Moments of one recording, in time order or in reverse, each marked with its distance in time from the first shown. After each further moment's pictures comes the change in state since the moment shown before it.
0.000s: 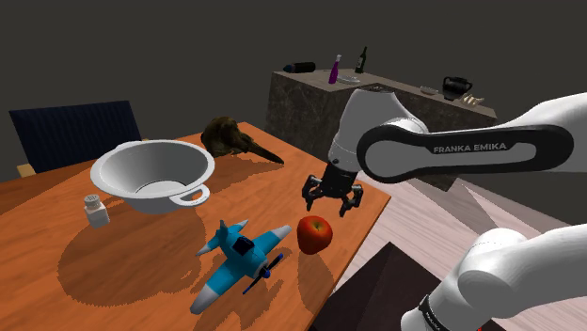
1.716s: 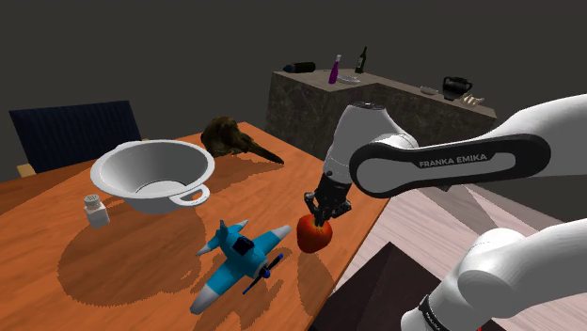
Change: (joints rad) arm -0.002 0.052 0.031 -0.048 0.011 0.102 0.018
